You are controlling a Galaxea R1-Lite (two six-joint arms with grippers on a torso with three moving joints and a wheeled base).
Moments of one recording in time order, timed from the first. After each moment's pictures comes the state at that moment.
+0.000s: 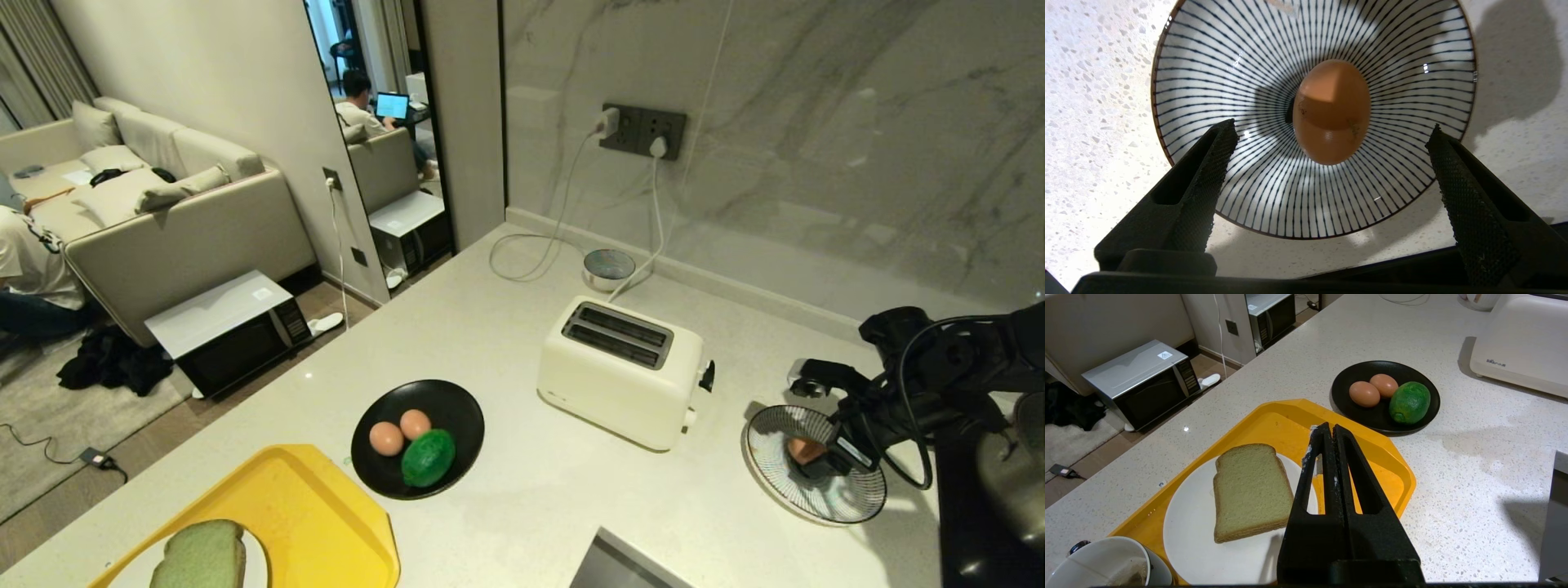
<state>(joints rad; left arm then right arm) 0.01 0.00 0.00 0.00 0.00 0.00 -0.16 2.12 -1.20 0.23 0.13 -0.90</state>
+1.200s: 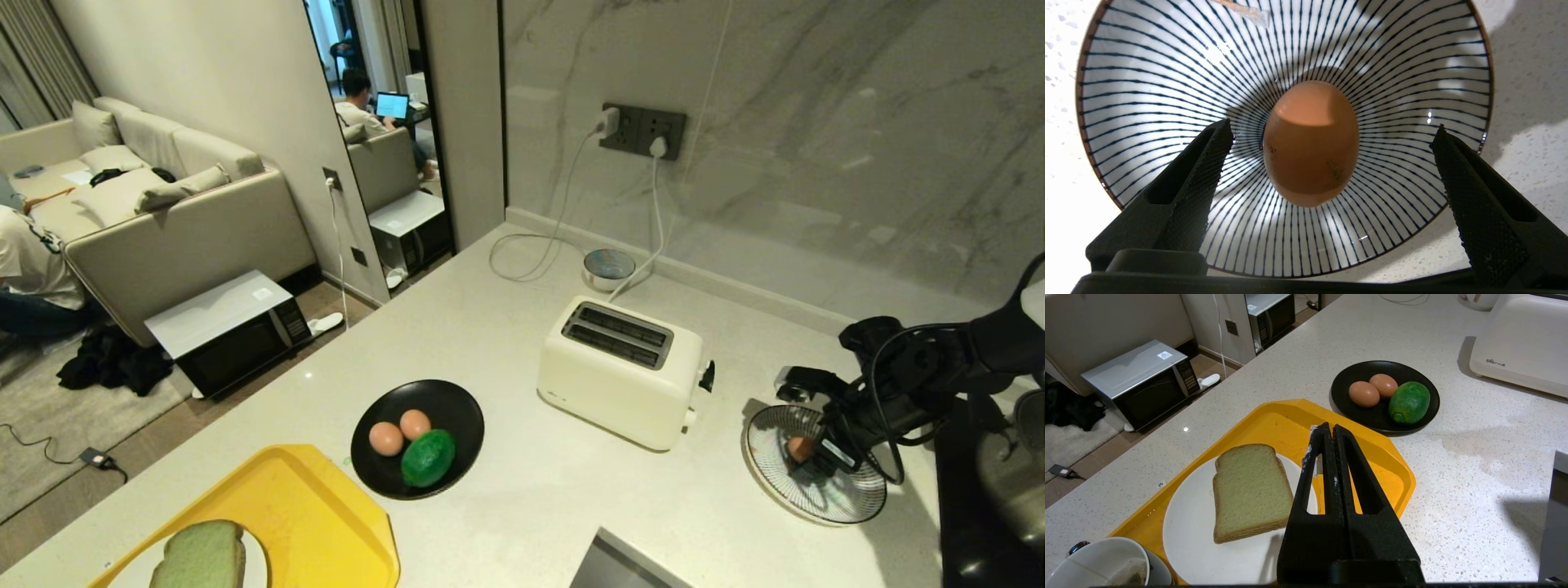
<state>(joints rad) 0.01 0.00 0.00 0.00 0.00 0.00 -0.16 2.23 -1.29 0.23 0.10 -0.90</state>
